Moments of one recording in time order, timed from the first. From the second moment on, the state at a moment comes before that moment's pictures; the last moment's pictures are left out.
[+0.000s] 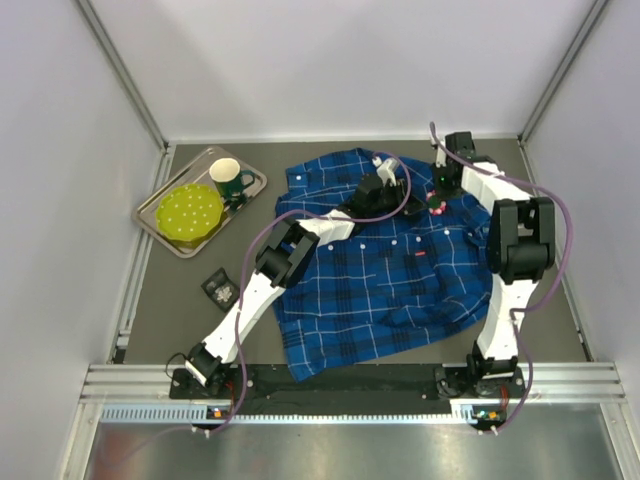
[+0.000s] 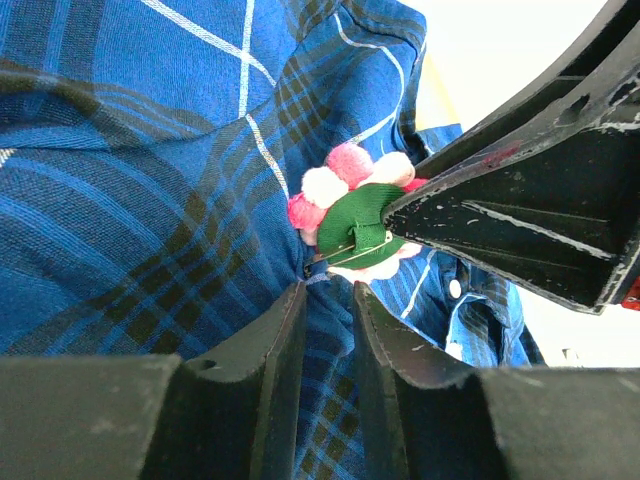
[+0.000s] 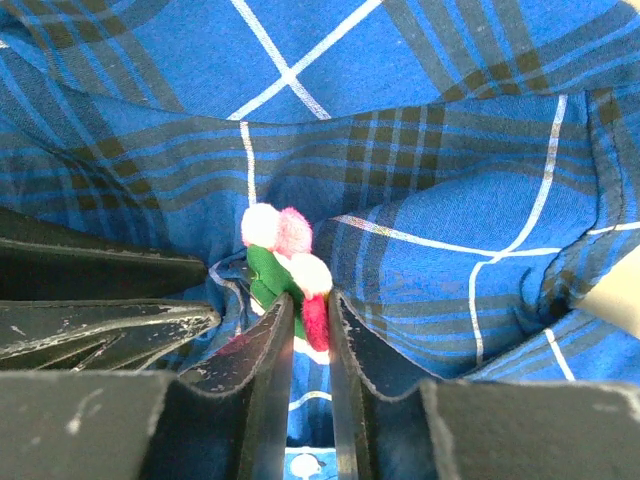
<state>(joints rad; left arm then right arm) -0.70 2.76 2.12 0.48 0.43 -0.82 0.09 2.05 1.59 -0.54 0.02 -0.09</state>
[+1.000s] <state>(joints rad) -0.70 2.76 2.12 0.48 0.43 -0.82 0.01 1.88 1.38 -0.43 -0.16 0.12</state>
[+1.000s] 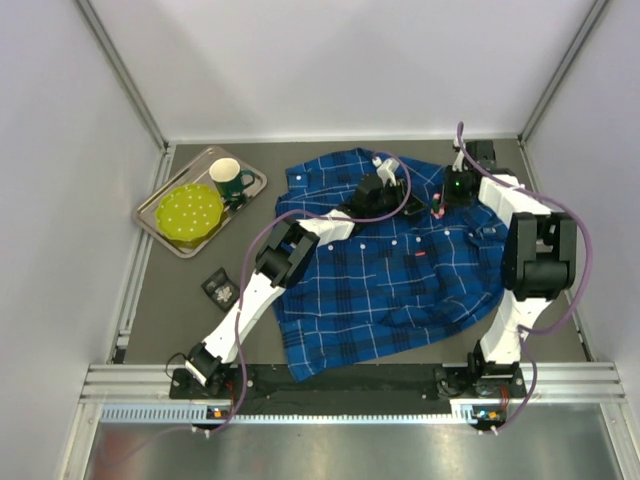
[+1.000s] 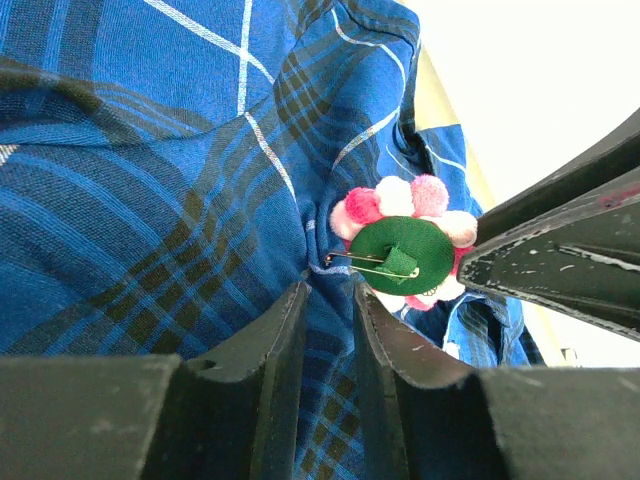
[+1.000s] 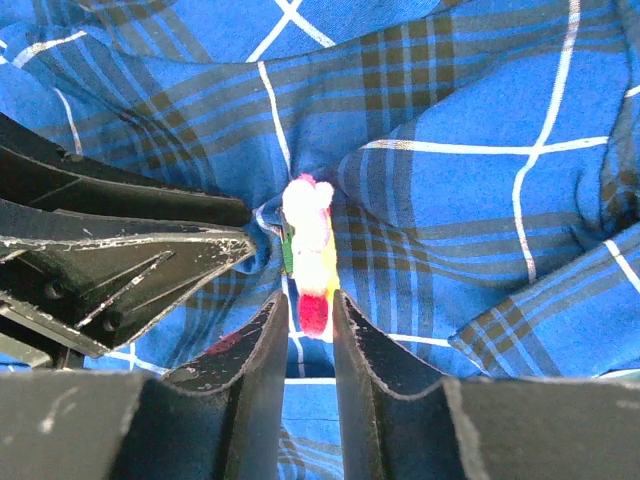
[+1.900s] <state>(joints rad) -0.70 2.76 2.12 0.48 0.43 -0.82 0.02 1.94 1.42 -0.43 -0.09 0.07</state>
